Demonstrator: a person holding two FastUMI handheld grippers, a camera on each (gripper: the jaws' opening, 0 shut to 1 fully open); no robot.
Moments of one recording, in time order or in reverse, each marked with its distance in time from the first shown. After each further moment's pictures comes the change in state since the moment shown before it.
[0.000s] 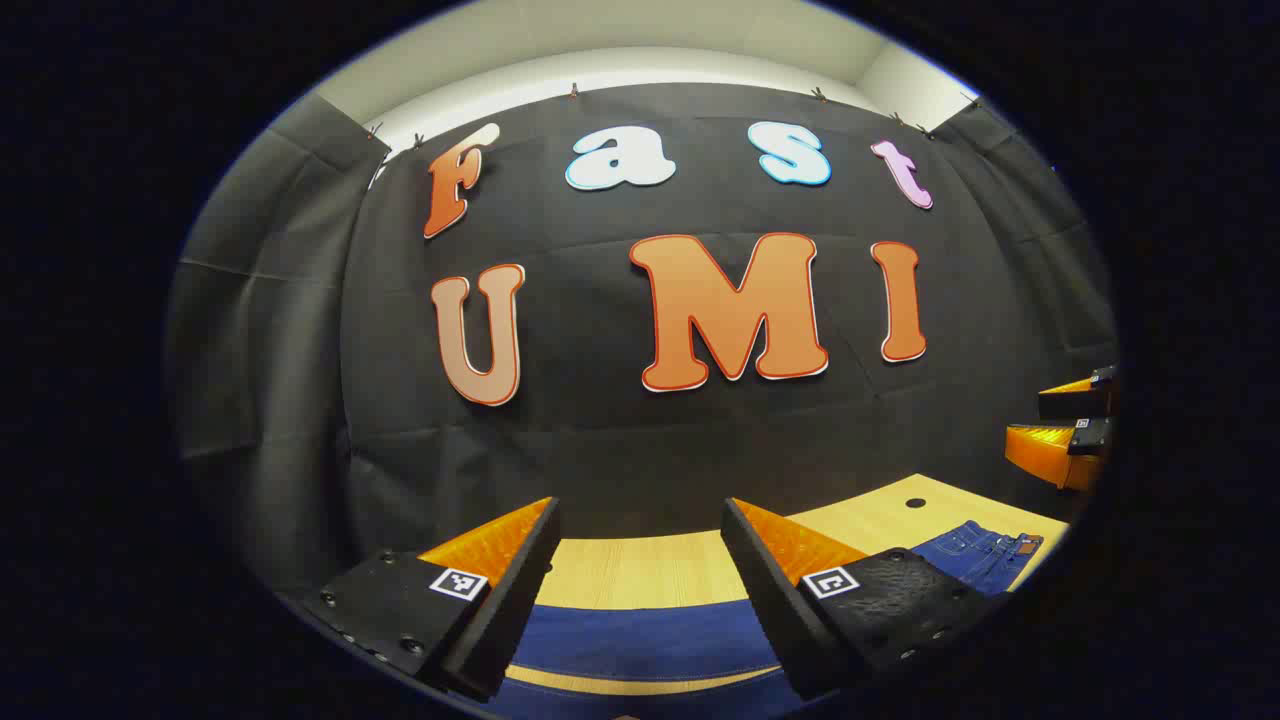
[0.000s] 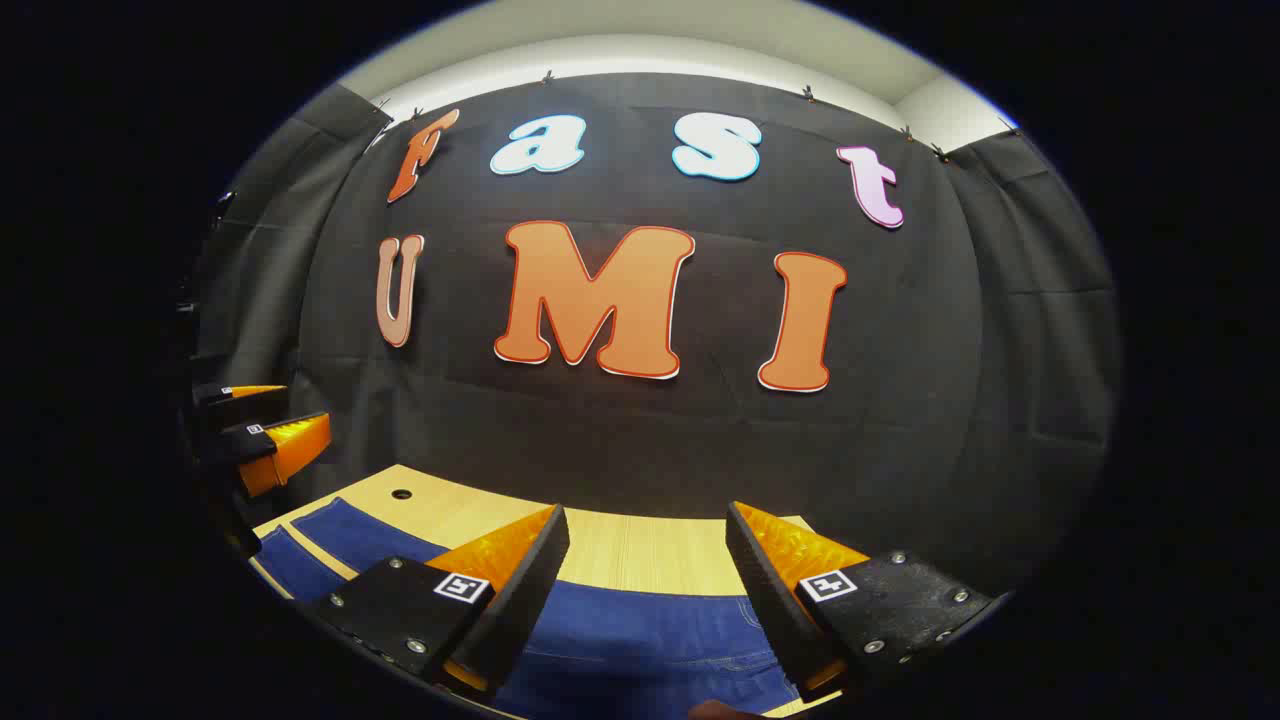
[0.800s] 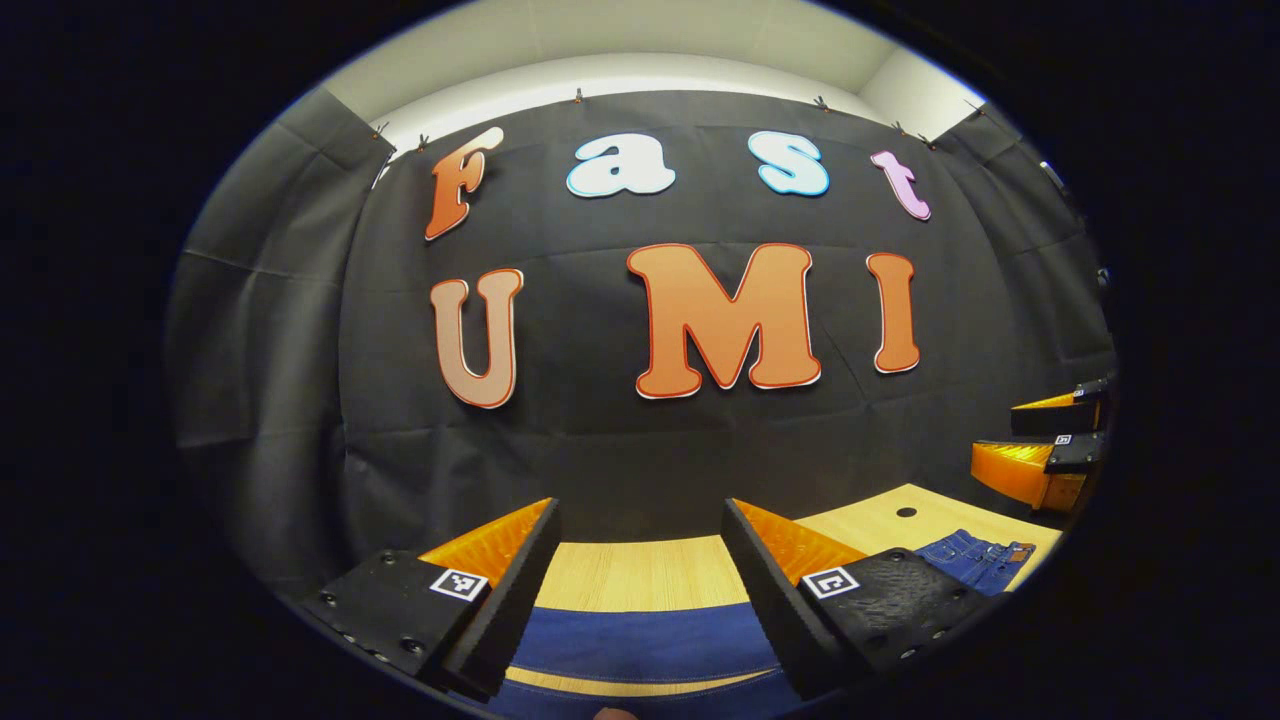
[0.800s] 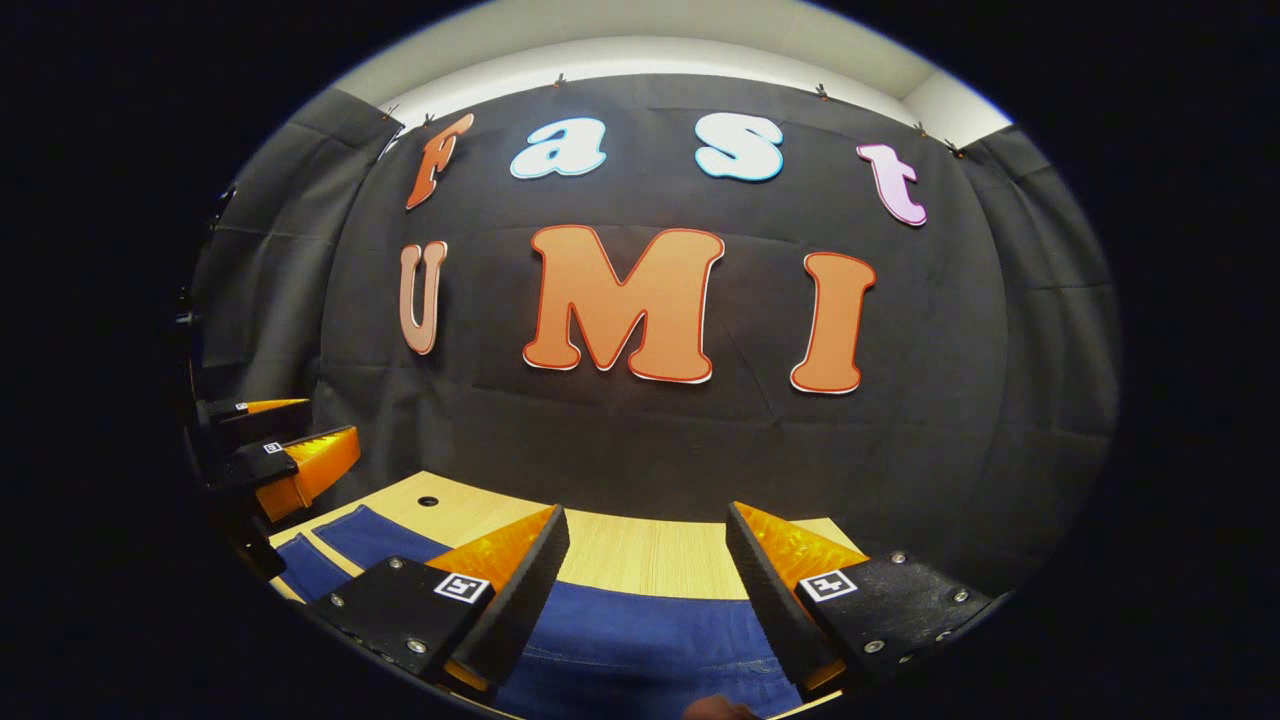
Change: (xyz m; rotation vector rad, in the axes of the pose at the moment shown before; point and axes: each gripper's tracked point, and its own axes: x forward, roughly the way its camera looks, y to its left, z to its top) left arm -0.009 -0.007 0.007 -0.021 -0.026 -0.018; right arm 0.007 0.027 0.003 0.012 -0.002 0.062
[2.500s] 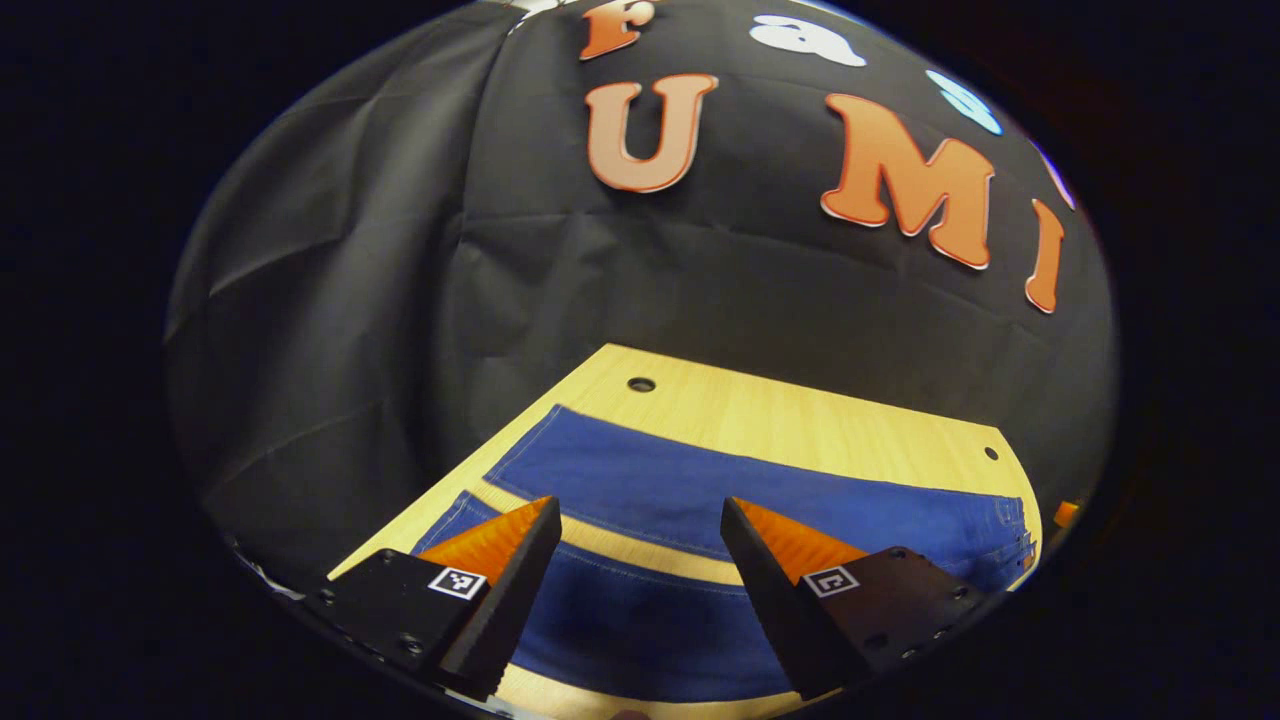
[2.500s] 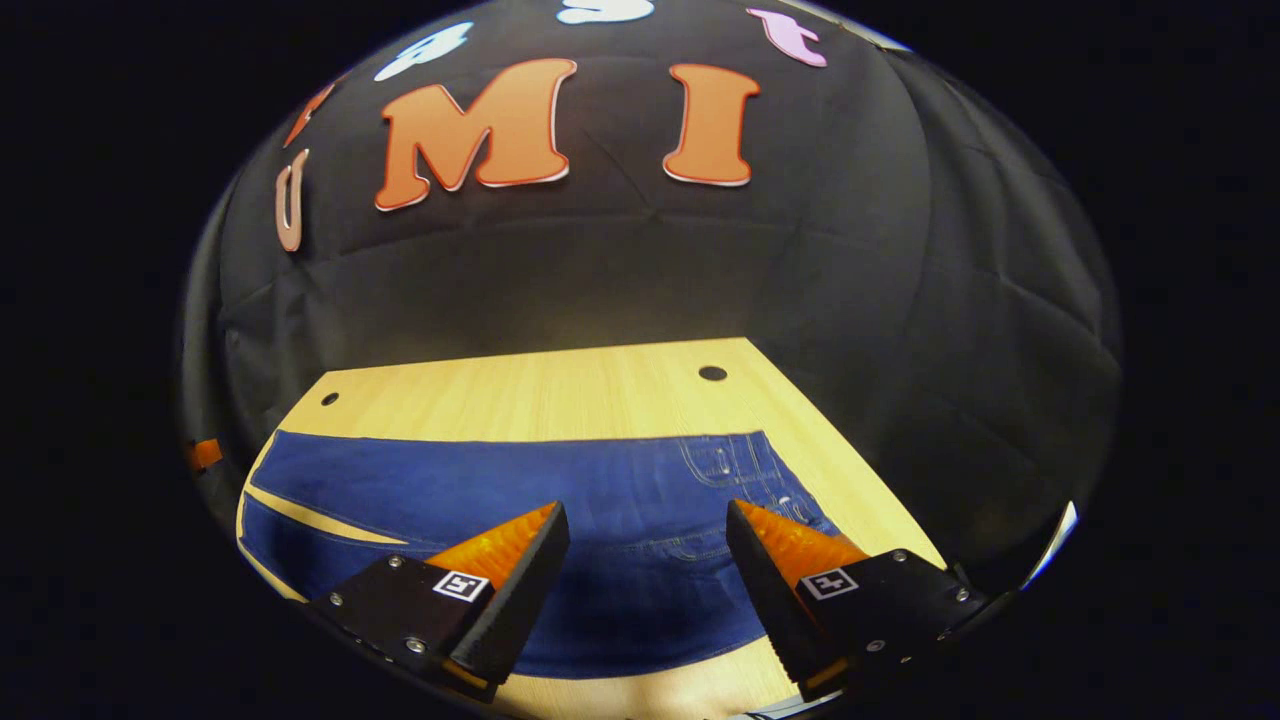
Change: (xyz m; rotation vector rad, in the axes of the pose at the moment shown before) left arm -0.043 0.148 -0.208 -0.266 0.557 0.310; right arm -0.025 -0.124 -0.193 0.155 0.537 -0.247
